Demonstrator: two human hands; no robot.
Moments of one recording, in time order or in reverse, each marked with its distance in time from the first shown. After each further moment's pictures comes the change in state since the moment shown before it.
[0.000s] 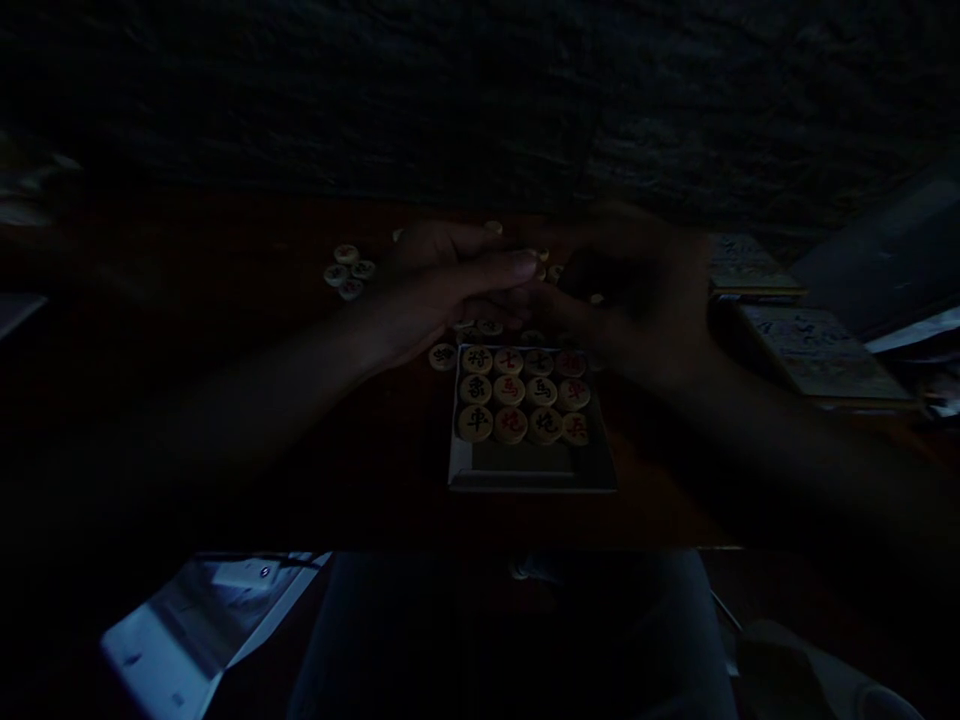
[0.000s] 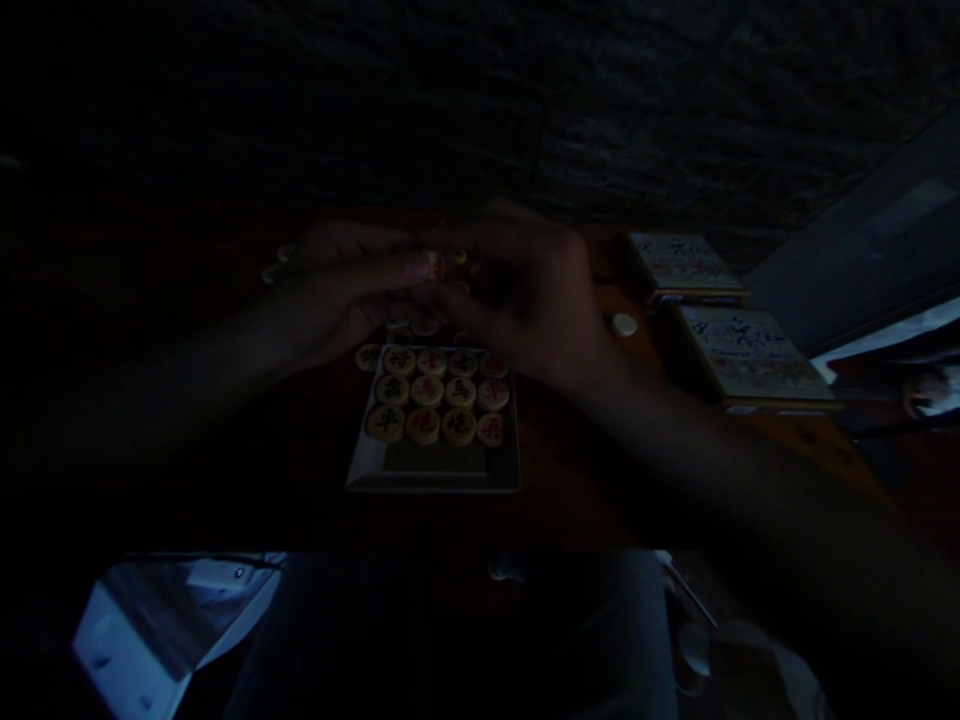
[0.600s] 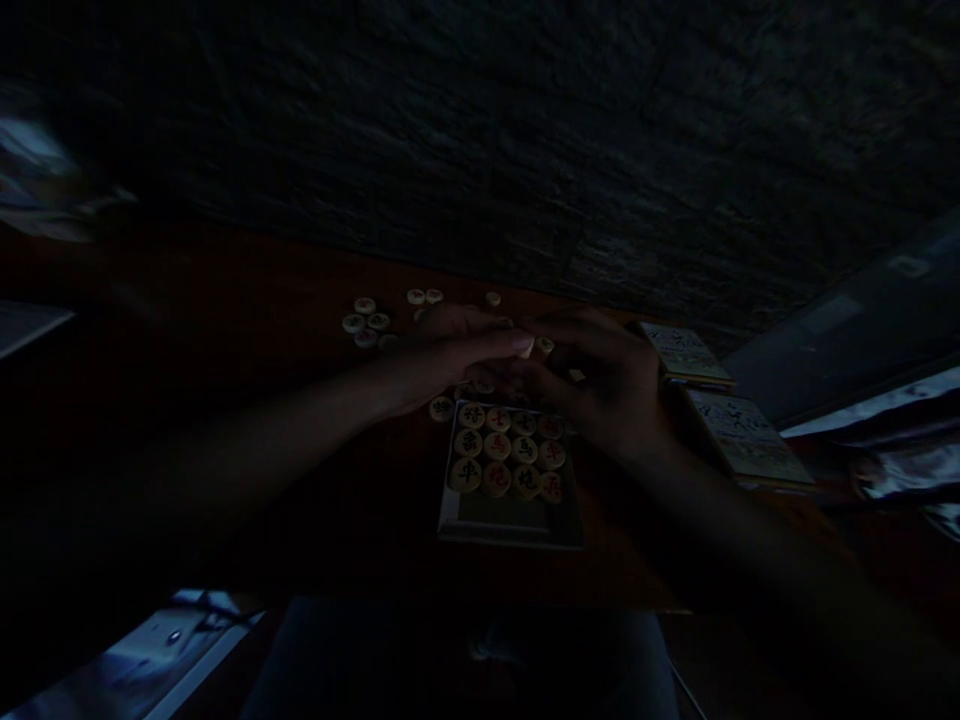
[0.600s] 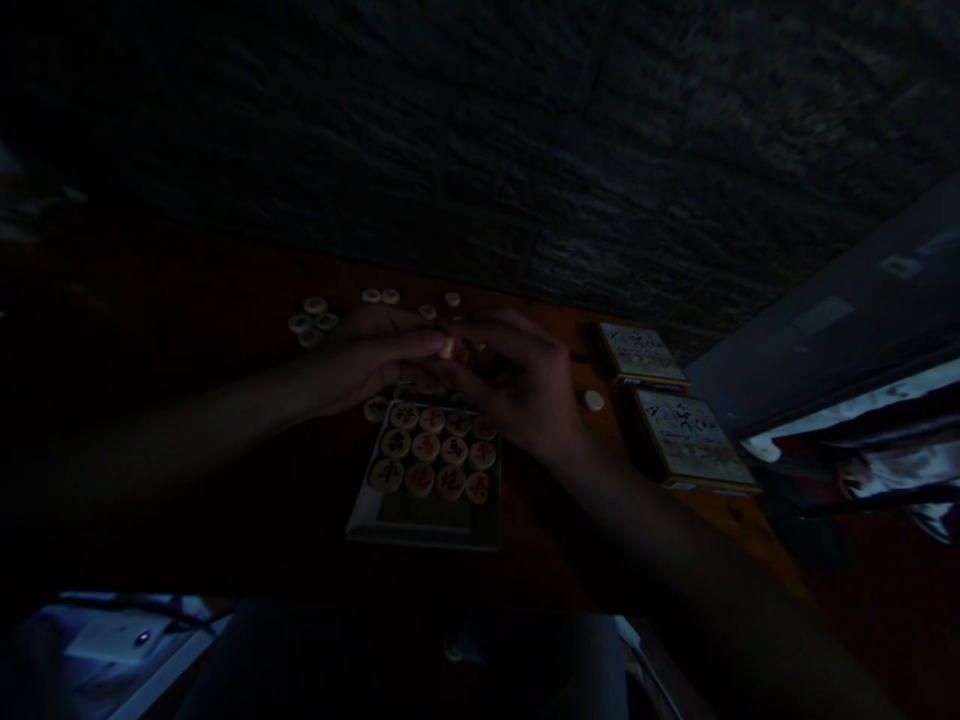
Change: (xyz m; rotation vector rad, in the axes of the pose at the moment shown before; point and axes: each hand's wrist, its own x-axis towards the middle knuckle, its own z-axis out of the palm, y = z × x) left_hand 0.001 0.003 0.000 -0.166 -0.061 -0.094; right_hand 0.000 -0.002 -0.001 0.035 0.002 0.013
